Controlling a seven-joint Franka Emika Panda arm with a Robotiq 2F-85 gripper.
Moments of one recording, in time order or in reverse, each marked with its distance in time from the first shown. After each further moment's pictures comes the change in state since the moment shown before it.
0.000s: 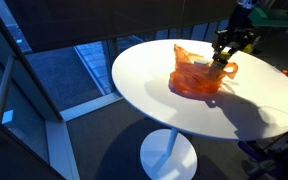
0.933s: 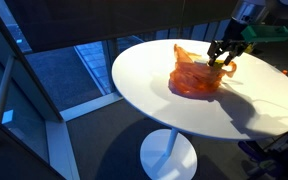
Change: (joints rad) arm 0.051 0.104 -0.079 0.002 -0.056 0.132 0.000
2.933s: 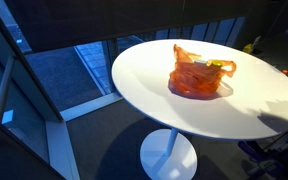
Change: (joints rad) arm -0.120 -0.370 -0.034 0.260 -0.099 -0.891 -0.456
